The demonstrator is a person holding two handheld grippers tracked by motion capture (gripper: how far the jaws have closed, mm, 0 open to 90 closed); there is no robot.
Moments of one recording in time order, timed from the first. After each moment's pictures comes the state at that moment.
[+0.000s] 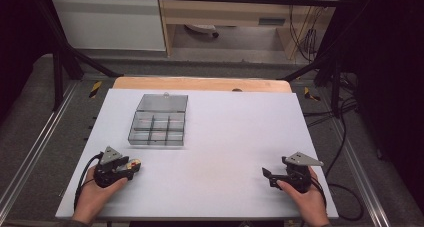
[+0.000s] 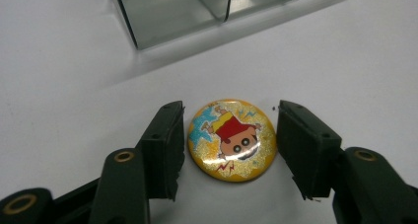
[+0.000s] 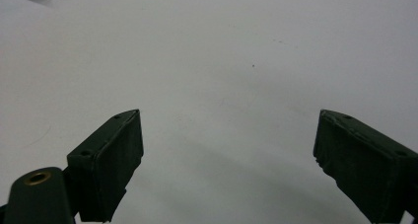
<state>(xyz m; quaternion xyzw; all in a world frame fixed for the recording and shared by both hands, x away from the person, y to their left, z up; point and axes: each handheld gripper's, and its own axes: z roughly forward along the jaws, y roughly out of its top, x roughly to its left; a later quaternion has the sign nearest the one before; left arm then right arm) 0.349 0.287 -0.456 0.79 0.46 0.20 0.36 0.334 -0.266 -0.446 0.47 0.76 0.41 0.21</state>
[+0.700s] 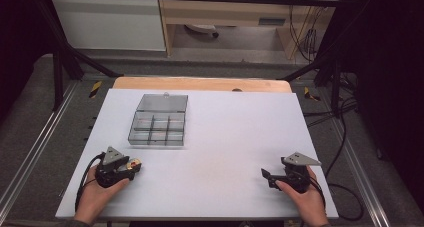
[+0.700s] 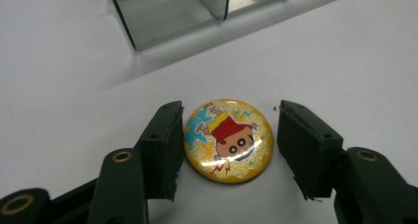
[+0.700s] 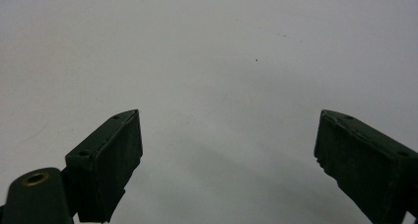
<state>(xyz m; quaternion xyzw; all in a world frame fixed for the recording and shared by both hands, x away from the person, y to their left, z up) 0.349 0.283 -0.457 0.79 0.45 0.21 0.35 0.335 -0.264 -0.448 0.47 0.76 0.40 0.20</state>
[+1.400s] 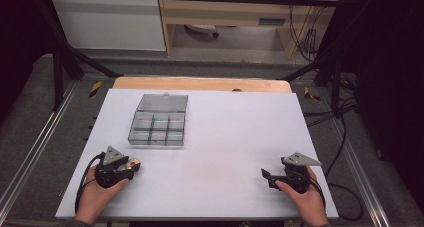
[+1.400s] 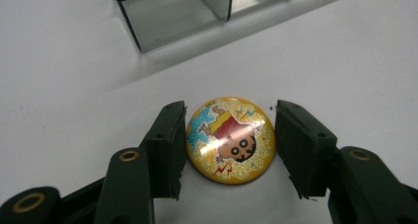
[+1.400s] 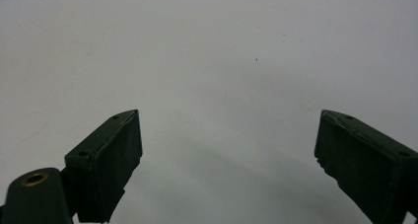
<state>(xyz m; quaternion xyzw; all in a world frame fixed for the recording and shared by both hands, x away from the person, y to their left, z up) 0.348 0.283 -0.454 0.79 0.46 0.21 0.35 0.334 -0.264 -0.448 0.47 0.76 0.40 0.20</state>
